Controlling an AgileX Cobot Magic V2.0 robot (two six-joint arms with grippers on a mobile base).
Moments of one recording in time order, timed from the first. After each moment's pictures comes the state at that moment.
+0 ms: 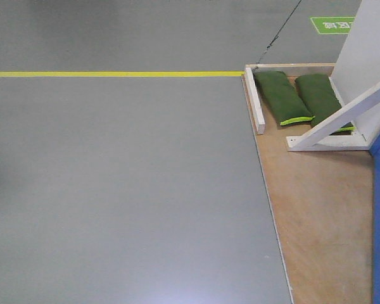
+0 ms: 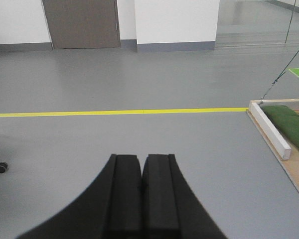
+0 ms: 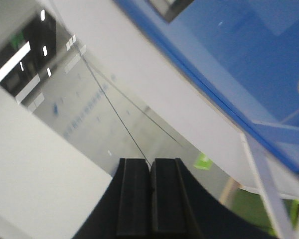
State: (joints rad) left arm 0.05 -0.01 0.03 0.07 0.25 -0.02; right arm -0.85 0.54 -0.77 0.83 0.34 0.15
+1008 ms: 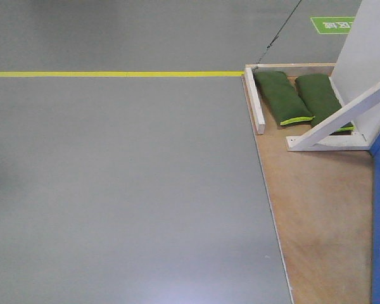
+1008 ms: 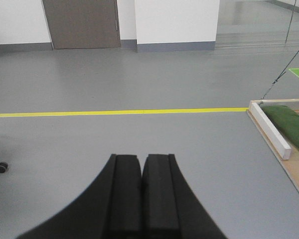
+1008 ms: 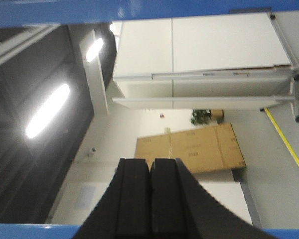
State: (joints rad) left arm 0.05 -0.01 0.03 0.07 0.25 -0.02; right arm -1.49 1.05 -1.06 1.47 0.16 0.15
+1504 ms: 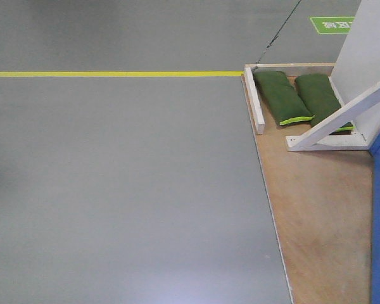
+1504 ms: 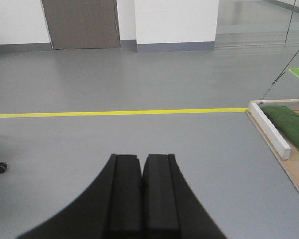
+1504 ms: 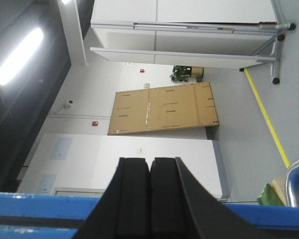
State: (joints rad) left arm 0.05 -0.01 0.03 0.07 0.25 -0.02; right arm -1.40 1.14 -1.13 1.36 0.27 0.14
